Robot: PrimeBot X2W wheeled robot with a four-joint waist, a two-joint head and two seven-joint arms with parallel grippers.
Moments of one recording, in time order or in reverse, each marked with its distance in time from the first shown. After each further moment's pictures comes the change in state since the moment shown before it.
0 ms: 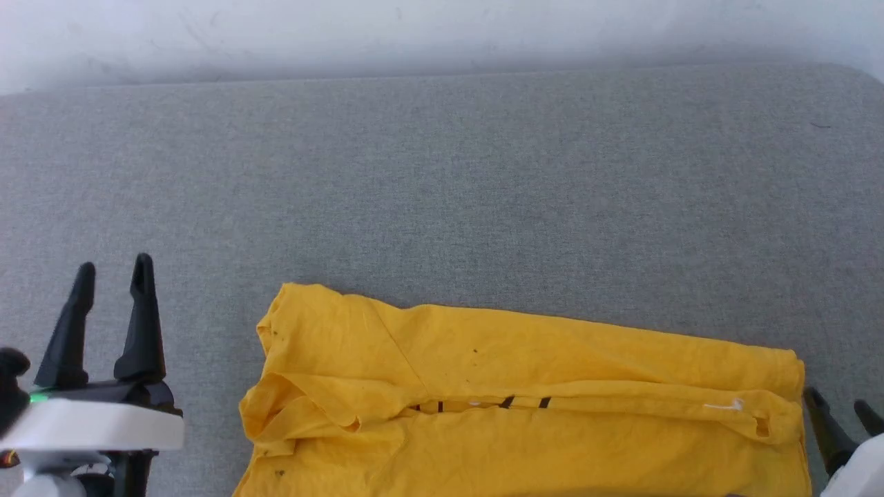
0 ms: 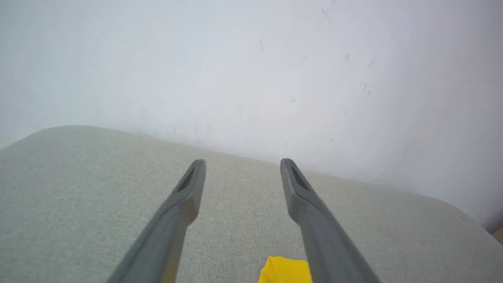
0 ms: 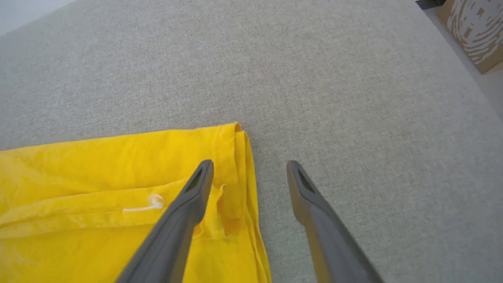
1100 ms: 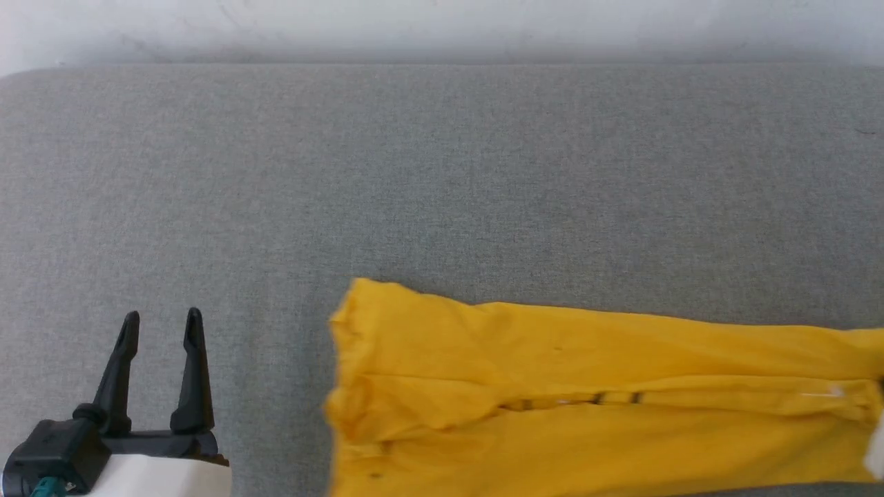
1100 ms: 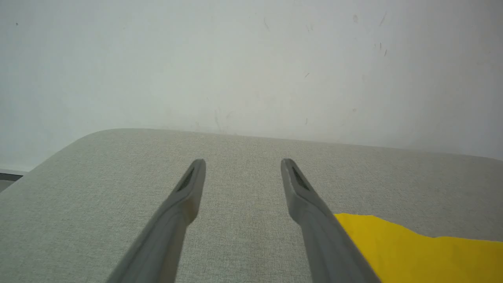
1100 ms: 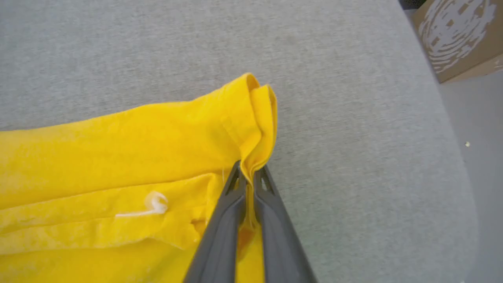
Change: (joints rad) left arm 0.110 -0.348 0.208 0.046 0.533 -0.207 0.000; right arm -0.140 -0.033 -0.058 0.114 -0.185 0.000 0.124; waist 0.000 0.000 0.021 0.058
